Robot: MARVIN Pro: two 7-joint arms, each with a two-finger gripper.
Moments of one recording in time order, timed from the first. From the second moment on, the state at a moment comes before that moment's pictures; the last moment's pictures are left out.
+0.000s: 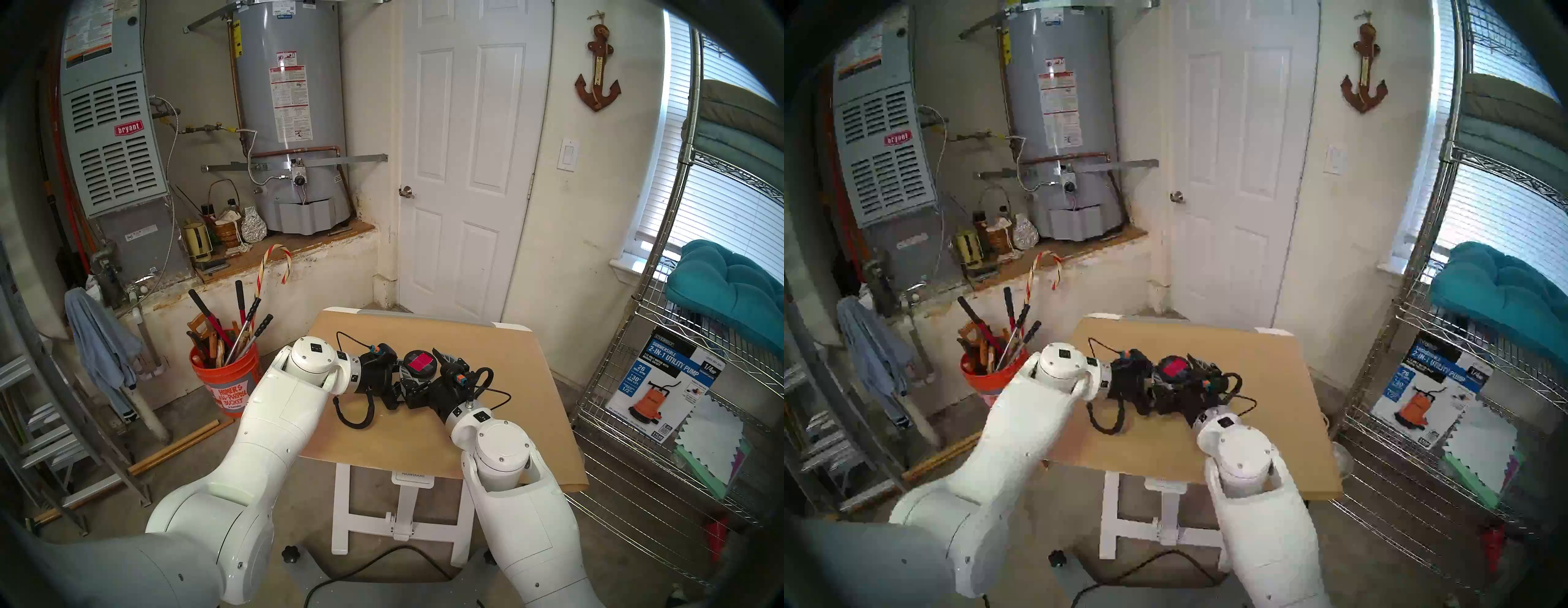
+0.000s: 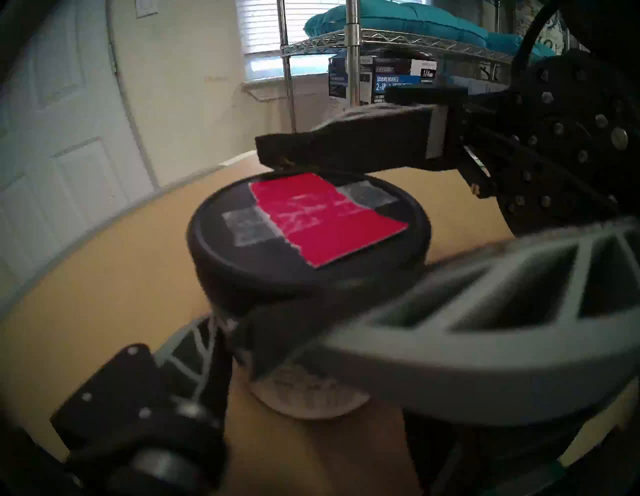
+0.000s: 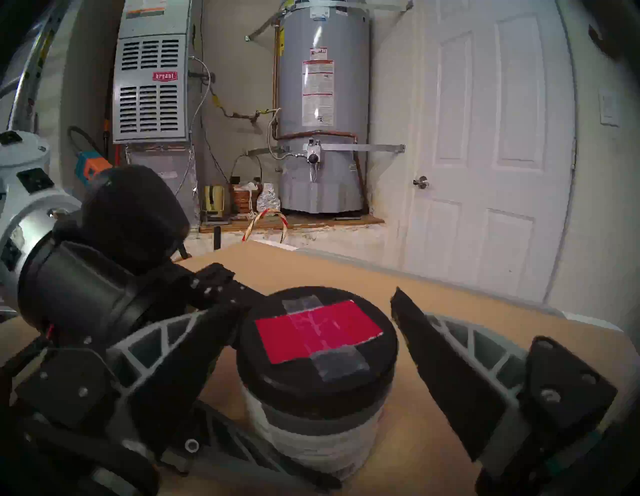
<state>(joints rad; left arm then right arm) 1.06 -1.52 -1.42 -0.98 0.31 0.05 -1.12 -1.62 -1.57 1.41 -1.59 -0.09 0.04 0.25</state>
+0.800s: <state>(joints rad) 1.06 -1.52 -1.42 -0.97 0.32 0.04 -1.14 -1.60 -1.57 1.45 -1.60 -0.02 0.13 0.35</state>
